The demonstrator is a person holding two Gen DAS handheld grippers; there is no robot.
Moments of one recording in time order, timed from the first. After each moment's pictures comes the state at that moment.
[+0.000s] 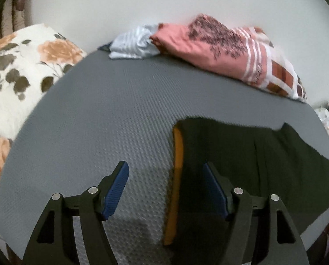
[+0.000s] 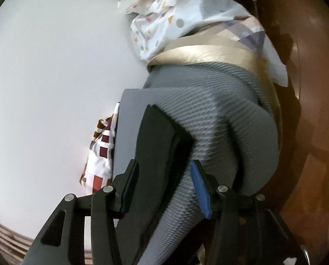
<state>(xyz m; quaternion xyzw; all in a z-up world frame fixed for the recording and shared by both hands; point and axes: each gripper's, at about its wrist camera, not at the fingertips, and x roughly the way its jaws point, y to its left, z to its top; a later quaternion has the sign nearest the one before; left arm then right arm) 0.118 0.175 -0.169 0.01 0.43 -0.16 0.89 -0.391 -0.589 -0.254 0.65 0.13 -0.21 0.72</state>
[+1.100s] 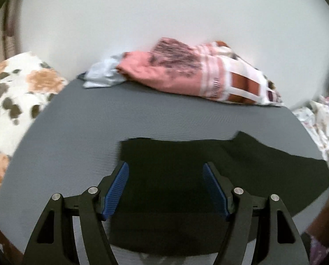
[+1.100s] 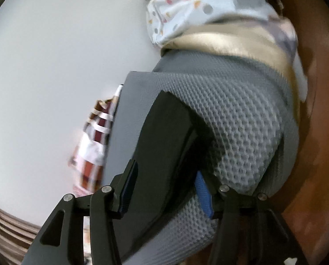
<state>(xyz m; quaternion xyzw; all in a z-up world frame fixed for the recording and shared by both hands) 0.065 0.112 -0.109 0.01 0.38 -0.22 0.90 -0.329 -0.608 -0.242 0.60 0.18 -0.20 0.76</state>
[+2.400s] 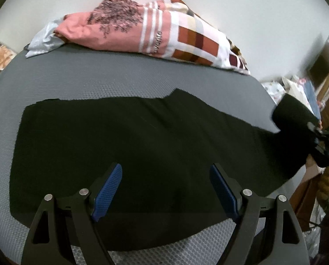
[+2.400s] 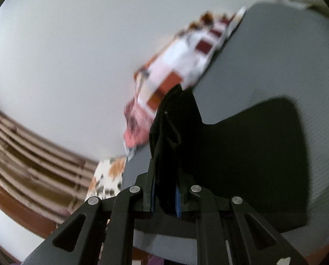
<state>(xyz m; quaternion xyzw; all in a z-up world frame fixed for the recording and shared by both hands) 0.043 0.008 -0.147 0.00 0.47 -0.31 0.82 -0.115 -0.393 -0.142 0.49 0.28 0.08 0.82</state>
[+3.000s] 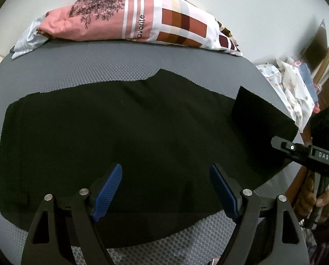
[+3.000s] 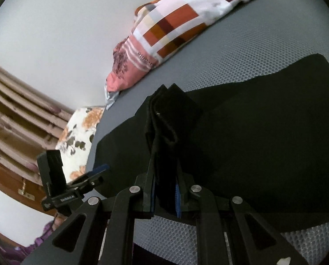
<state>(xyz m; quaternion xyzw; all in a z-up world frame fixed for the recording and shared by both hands) 0.034 -0.012 -0.159 0.03 0.50 -0.33 0.80 -0.078 -0.294 -0.185 0.38 0.38 0.10 0.84</state>
